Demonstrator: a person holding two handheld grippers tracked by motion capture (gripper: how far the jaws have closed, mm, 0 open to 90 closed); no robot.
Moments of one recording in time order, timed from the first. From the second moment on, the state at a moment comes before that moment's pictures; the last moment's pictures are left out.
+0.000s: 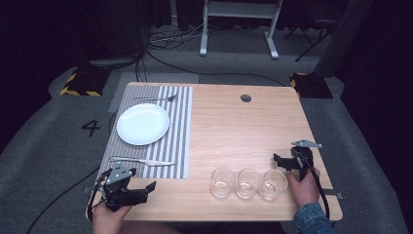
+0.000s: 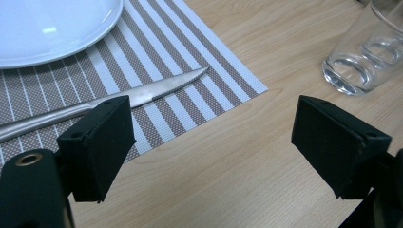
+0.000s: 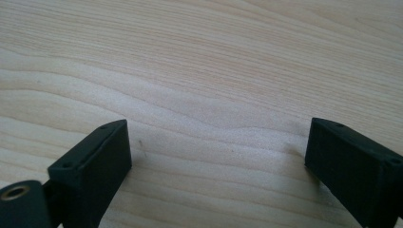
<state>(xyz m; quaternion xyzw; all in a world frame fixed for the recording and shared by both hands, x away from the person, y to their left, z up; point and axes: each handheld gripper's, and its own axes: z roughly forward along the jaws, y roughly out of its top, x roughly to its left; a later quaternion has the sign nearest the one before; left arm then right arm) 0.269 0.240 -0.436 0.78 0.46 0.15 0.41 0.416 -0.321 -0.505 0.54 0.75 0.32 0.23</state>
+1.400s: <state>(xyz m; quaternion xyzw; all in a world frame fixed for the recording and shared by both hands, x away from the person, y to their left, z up) 0.304 0.170 -0.419 0.82 0.38 0.11 0.42 0.416 -0.321 -0.505 0.54 0.75 0.32 0.23</state>
